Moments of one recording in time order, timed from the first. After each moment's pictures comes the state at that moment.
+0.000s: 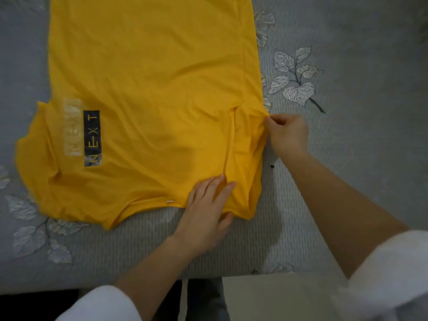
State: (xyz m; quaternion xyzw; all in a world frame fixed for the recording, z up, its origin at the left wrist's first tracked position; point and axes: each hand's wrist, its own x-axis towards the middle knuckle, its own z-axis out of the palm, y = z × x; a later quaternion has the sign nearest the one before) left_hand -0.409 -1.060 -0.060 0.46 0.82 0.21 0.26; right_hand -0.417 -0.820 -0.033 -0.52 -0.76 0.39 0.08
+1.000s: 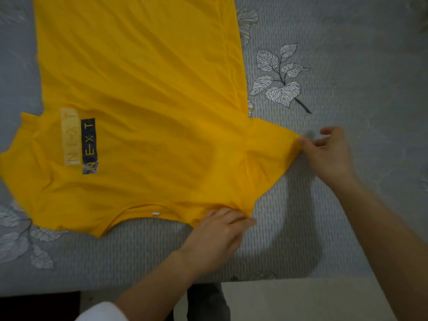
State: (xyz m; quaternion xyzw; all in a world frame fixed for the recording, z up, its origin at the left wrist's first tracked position) left_hand -0.369 -1.017 -0.041 0.55 0.73 0.24 0.33; right_hand -0.318 -0.746 -0.017 -0.55 -0.75 0.36 0.02
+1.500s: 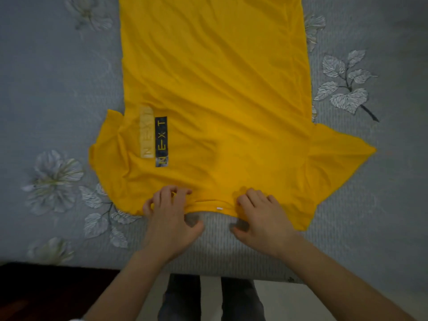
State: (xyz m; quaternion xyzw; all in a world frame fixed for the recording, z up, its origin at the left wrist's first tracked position) left_hand -0.465 -1.165 -0.035 0.24 0.94 0.11 0.21; right_hand -0.362 -0.971 -0.025 -0.07 -0.96 0.19 -0.18
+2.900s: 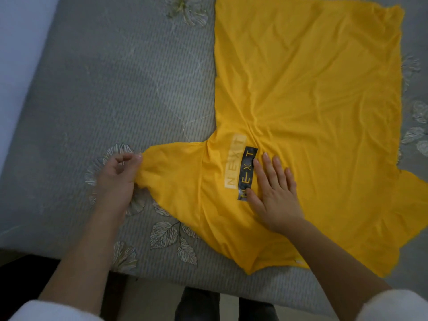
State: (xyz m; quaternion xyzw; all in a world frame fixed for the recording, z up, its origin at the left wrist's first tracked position) left_hand -0.661 -1.331 -0.042 -0.24 0.78 0.54 0.19; right_hand -0.502 -1.055 -0.076 -0.14 -0.96 0.13 -0.20
